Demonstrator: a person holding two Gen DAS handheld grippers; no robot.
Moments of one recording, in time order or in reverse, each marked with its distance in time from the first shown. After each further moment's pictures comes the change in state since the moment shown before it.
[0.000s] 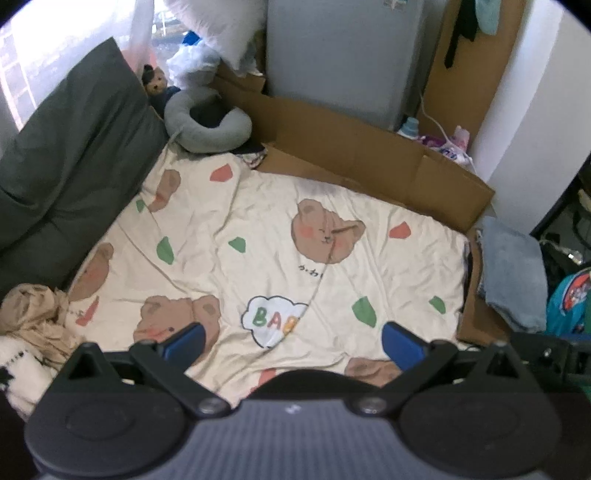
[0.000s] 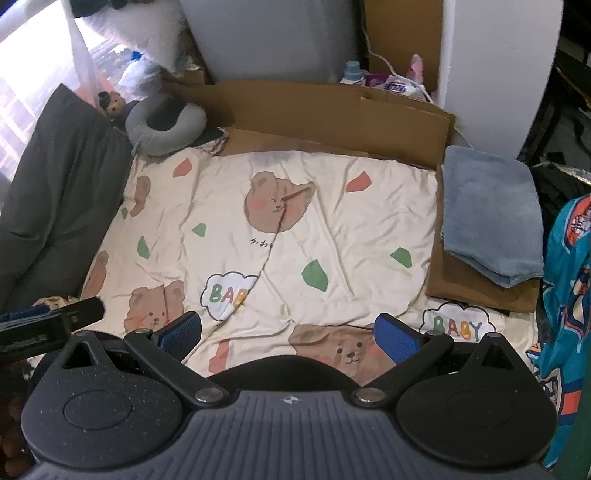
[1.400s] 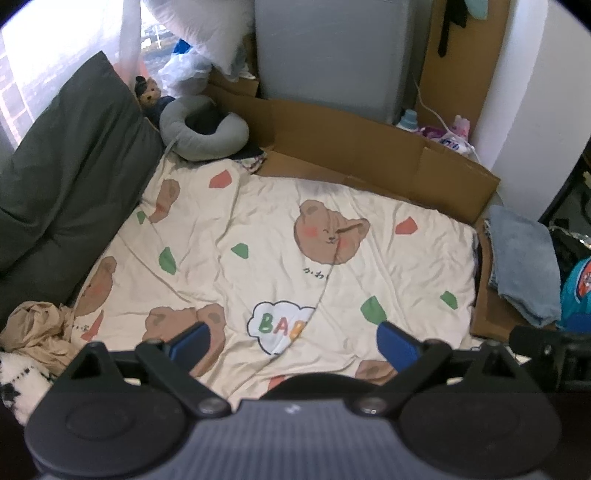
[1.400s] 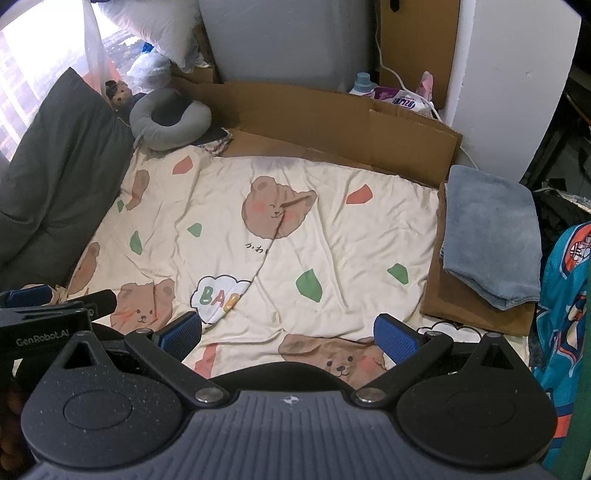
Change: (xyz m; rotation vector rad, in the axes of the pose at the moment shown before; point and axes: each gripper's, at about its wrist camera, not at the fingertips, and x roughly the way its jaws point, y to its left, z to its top) left arm 0.019 -0.011 -0.002 0.049 -0.011 0.031; right arm 0.010 0.012 -0.002 -0.076 -0.035 -0.034
